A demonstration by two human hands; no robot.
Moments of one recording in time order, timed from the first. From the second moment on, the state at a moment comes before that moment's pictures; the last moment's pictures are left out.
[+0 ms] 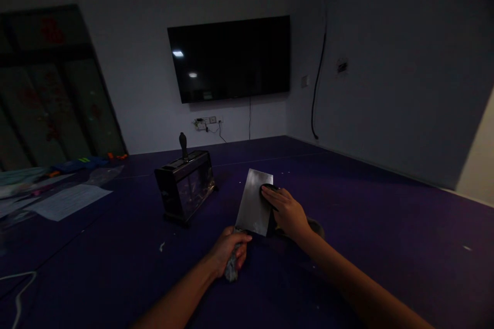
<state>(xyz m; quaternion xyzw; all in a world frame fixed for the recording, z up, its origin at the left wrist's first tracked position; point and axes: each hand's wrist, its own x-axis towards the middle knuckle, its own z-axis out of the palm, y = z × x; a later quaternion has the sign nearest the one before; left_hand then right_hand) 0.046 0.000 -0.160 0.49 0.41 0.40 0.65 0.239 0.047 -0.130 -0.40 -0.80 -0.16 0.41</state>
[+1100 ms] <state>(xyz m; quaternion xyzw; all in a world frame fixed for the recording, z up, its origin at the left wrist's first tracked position) 0.047 0.000 -0.163 0.48 0.39 0.40 0.67 0.236 0.040 -0.124 -0.38 -0.83 -0.14 0.38</state>
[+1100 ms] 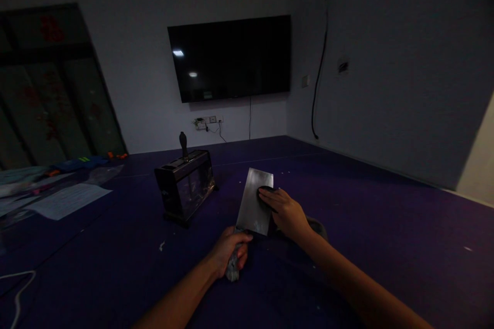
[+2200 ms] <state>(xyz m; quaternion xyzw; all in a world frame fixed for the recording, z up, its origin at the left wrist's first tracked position) 0.046 0.002 -0.163 0.49 0.39 0.38 0.68 0.232 0.038 -0.127 -0.34 -0.85 -0.12 0.39</state>
